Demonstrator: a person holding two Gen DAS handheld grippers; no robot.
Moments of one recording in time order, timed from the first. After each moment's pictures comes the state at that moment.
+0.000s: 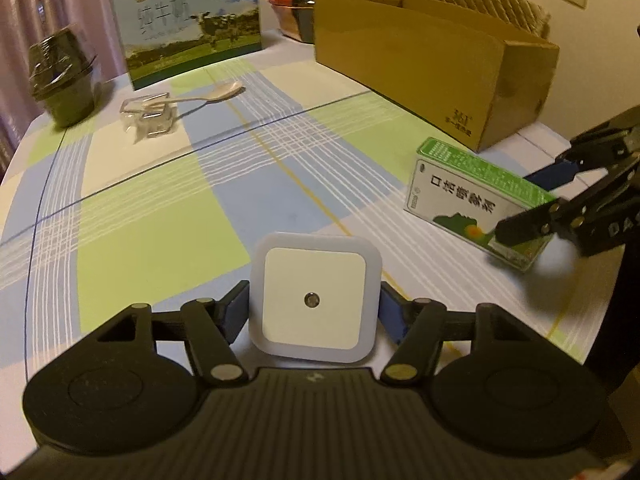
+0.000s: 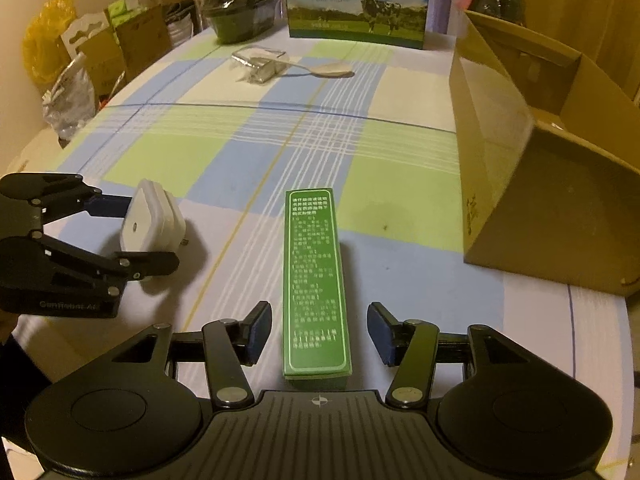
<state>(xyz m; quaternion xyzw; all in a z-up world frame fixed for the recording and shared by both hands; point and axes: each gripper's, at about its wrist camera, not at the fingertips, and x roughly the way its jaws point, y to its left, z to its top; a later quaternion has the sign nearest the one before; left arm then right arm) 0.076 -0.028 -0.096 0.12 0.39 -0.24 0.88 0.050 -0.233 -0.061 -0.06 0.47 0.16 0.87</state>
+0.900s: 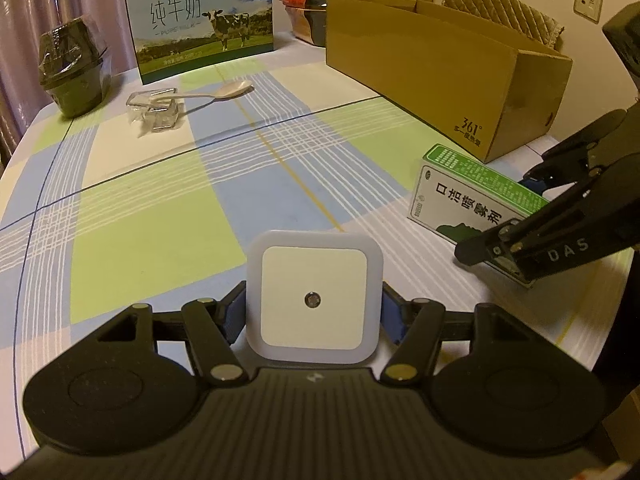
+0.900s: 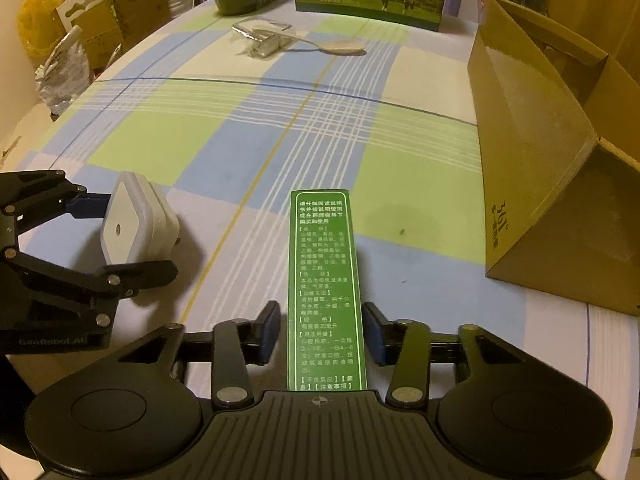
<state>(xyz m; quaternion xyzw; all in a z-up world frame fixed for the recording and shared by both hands) 0.077 -0.035 -0.102 0.11 0.39 -0.23 0.89 0.073 -0.218 -0.078 -0.08 0.49 0.15 0.85</state>
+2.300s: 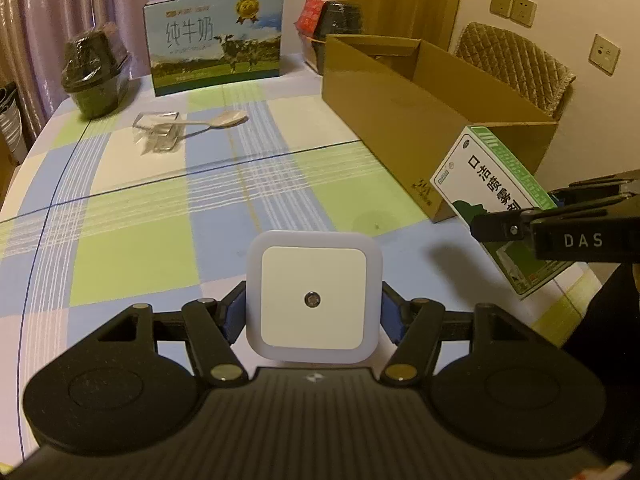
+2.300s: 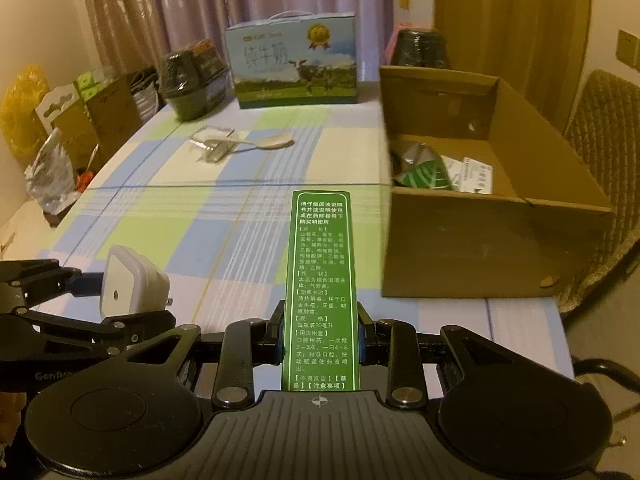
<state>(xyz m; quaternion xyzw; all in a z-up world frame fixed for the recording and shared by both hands) 0.046 -0.084 -0.034 0.05 0.39 -0.19 0.90 0.020 -0.292 0.008 0.01 0.40 0.11 0.91</state>
